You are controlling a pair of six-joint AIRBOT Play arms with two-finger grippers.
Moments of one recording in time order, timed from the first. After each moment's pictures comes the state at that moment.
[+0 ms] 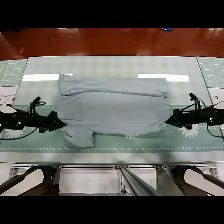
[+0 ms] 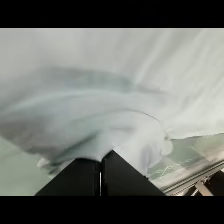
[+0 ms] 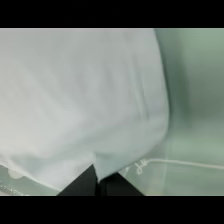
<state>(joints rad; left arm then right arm) 0.35 -1.19 0.59 0.84 -1.21 -1.24 -0.39 -1.23 0.68 -0.91 1.22 1.21</state>
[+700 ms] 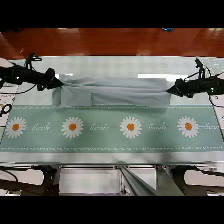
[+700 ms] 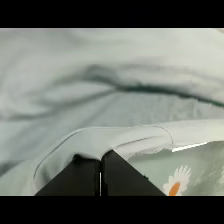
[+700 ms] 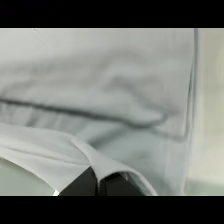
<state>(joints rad) 0.21 -1.63 1.36 0.83 -1.21 -1.40 -0.30 -1.49 1.13 -0.82 1.10 1.19</state>
